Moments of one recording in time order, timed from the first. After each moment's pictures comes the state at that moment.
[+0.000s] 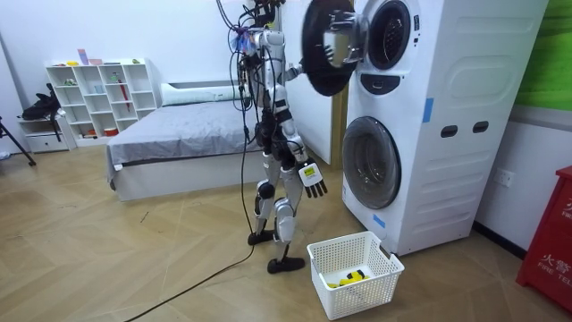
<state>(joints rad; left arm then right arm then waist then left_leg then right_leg) 0.11 0.23 -0.11 -0.51 -0.37 -0.04 0.03 0.12 -0.23 -0.11 1.16 0.12 -0.07 0.22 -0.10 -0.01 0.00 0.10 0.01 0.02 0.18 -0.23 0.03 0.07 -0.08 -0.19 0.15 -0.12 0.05</state>
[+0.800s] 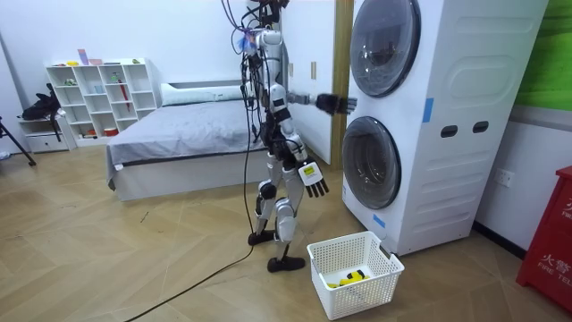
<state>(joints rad) 0.14 0.23 -0.33 0.13 0.07 -0.06 -0.01 0.11 -0.22 0.00 1.15 0.17 -0.07 0.21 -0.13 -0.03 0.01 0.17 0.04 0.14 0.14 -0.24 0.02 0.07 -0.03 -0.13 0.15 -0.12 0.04</state>
